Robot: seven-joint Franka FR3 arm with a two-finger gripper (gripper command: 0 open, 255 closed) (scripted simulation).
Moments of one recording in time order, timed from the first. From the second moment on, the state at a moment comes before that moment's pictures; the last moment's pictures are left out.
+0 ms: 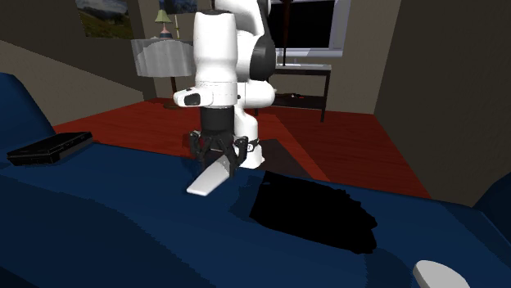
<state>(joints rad) -0.24 -0.24 -0.11 -2.44 -0.08 2.29 0.28</state>
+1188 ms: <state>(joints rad) -0.32 -0.35 -0.25 -2.38 -0.11 2.14 0.08</state>
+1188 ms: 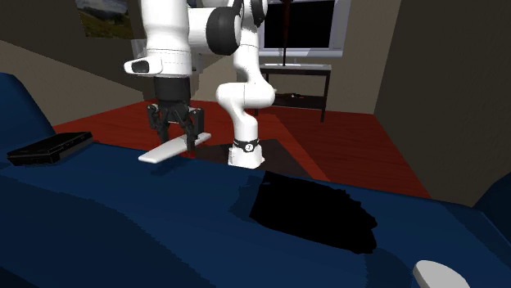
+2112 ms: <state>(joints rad) -0.43 -0.23 -0.51 -2.23 -0.10 2.11 -0.31</state>
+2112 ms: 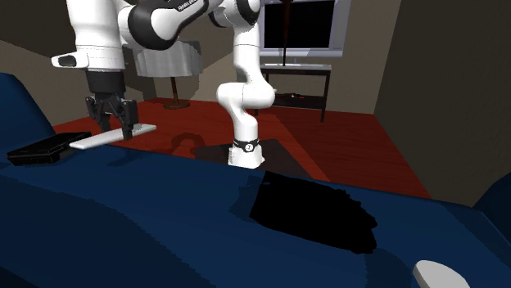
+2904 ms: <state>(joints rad) -0.54 0.07 -0.70 -1.92 0.10 2.05 -0.70</state>
